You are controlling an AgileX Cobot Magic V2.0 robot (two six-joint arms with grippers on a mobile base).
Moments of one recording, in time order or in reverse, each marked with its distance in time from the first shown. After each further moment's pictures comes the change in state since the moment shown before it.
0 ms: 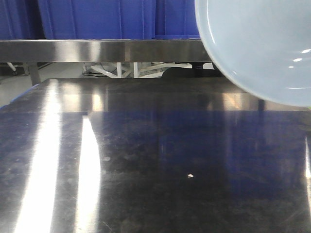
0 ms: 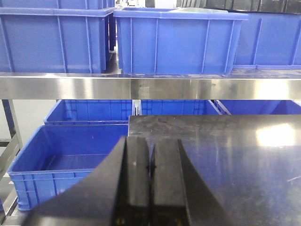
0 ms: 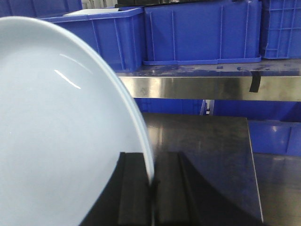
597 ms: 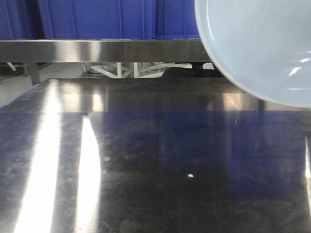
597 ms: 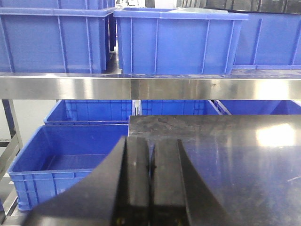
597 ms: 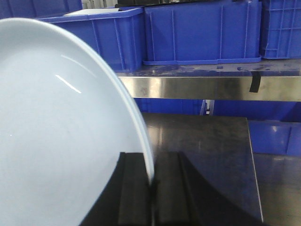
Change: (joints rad) left arm 0.000 0.000 0.000 0.000 0.000 0.000; right arm 0.000 0.000 0.000 0.000 0.000 -0.005
